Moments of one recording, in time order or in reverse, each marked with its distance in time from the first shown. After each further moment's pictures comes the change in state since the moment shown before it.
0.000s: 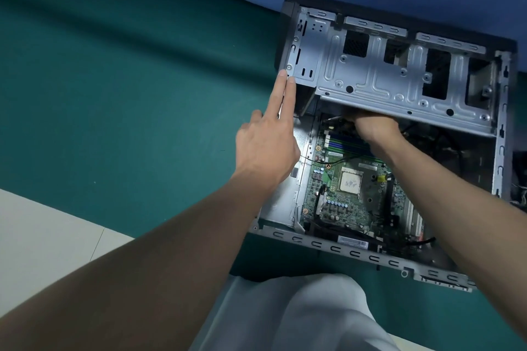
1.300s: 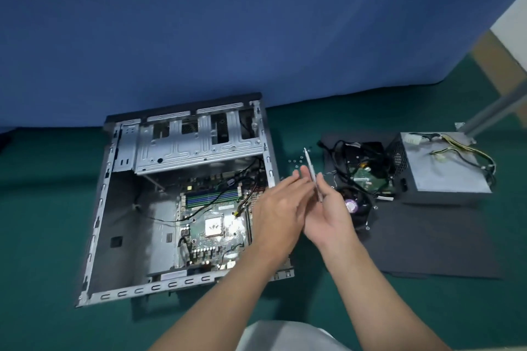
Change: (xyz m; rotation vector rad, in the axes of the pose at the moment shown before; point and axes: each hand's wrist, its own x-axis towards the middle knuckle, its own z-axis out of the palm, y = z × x) left_hand -0.065 0.301 0.034 -0.520 0.249 0.526; right_hand -0.106 0.152 -0.204 1.901 -0.349 0.225
